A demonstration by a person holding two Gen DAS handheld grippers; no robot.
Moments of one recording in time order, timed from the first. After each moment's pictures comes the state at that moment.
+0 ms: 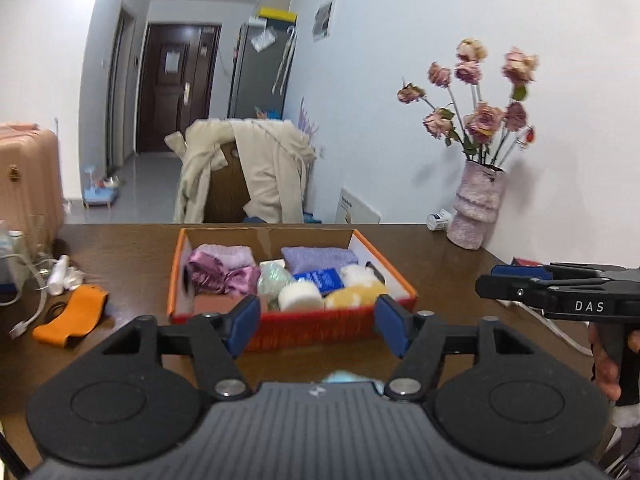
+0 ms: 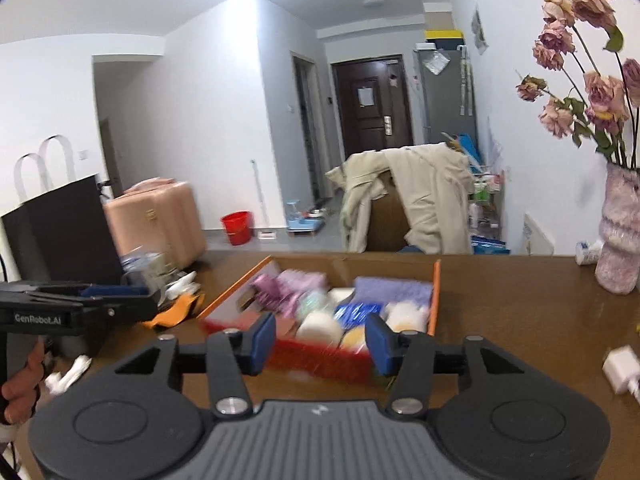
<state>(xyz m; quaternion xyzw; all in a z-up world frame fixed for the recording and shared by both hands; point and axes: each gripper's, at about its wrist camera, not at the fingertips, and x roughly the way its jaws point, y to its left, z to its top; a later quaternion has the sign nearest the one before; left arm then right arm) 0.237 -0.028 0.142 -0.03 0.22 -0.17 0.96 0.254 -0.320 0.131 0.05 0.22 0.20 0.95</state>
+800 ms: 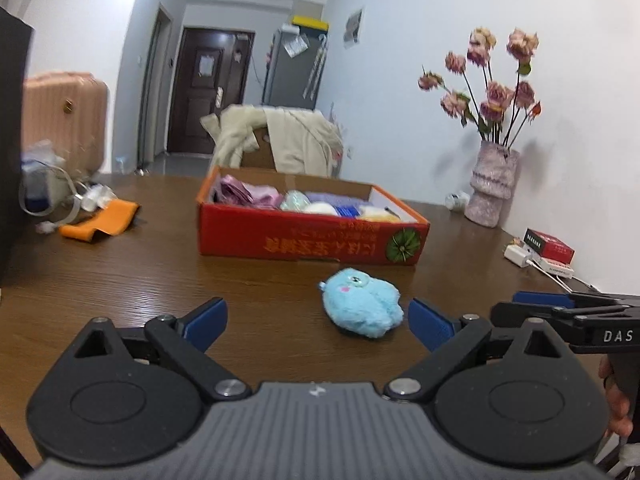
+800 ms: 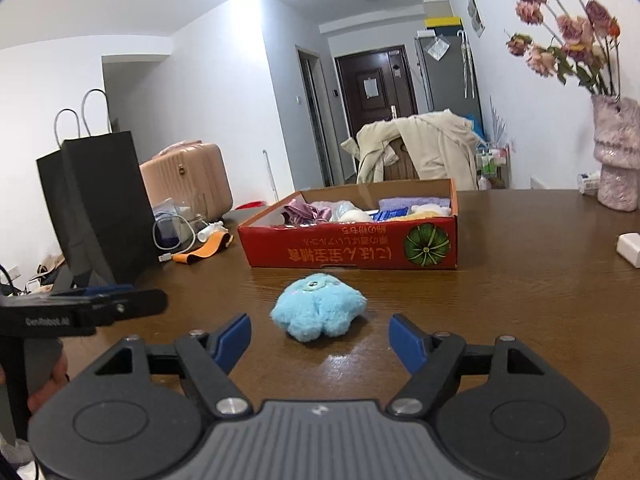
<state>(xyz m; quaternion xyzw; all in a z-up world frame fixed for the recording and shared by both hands) 0.169 -0.031 0.038 -0.06 0.21 -0.14 0.97 0.160 -0.304 0.027 0.07 0.23 0.21 0.95</state>
